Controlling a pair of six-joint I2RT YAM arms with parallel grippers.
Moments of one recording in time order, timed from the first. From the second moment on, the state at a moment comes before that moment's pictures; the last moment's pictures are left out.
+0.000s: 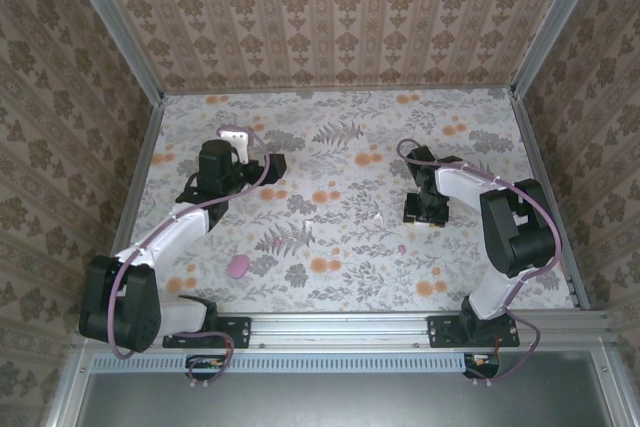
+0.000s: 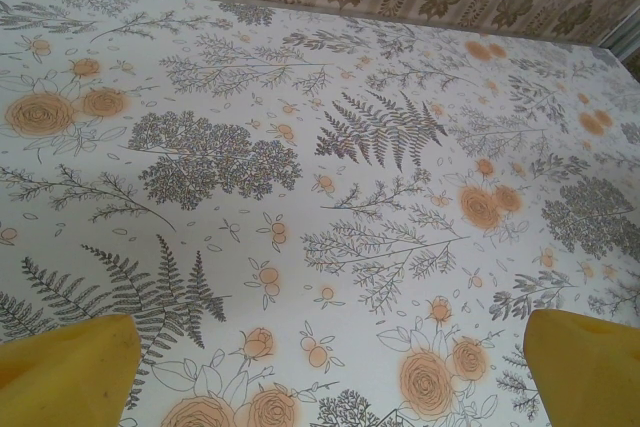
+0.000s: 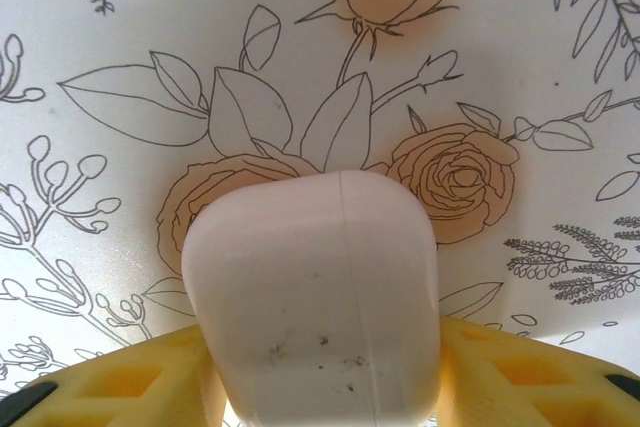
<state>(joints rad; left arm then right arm) -0.32 1.27 0.73 0.07 0.22 -0.28 0.25 1.72 1.00 -0.81 0.05 0.47</state>
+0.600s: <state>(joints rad) -0.32 1.27 0.73 0.08 0.24 -0.28 0.25 1.72 1.00 -0.81 0.05 0.42</state>
